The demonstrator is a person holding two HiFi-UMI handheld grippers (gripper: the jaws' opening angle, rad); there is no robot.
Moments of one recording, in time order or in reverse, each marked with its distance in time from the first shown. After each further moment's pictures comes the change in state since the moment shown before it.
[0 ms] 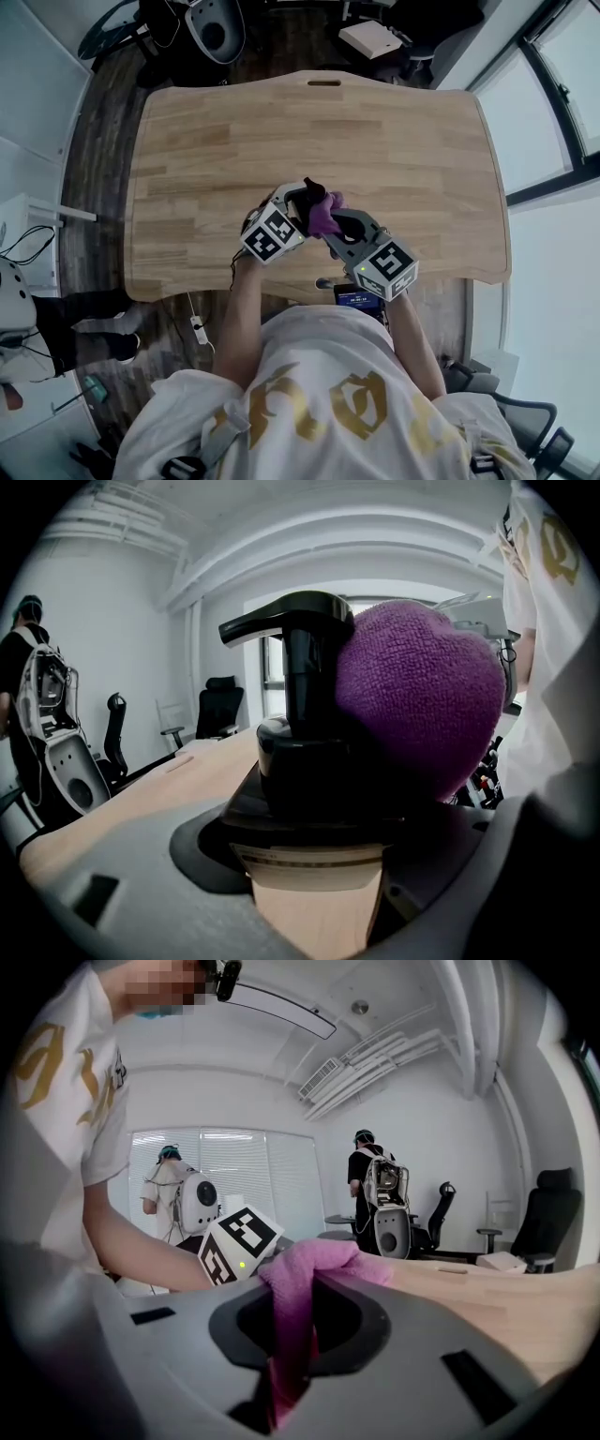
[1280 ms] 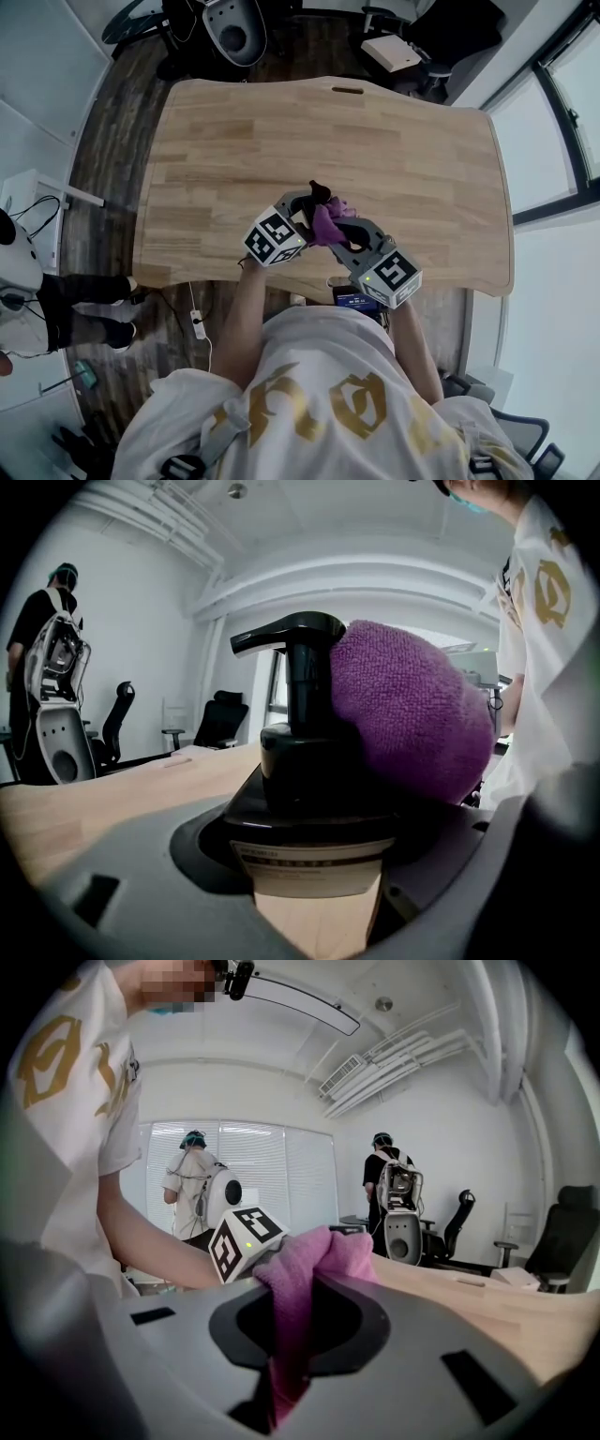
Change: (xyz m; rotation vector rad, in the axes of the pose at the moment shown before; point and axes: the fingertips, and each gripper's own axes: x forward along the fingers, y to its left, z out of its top) left arm -0.047 -0.016 0.006 -0.141 -0.204 -0.046; right arm 0.013 0.048 0.004 -0.087 0.017 0.081
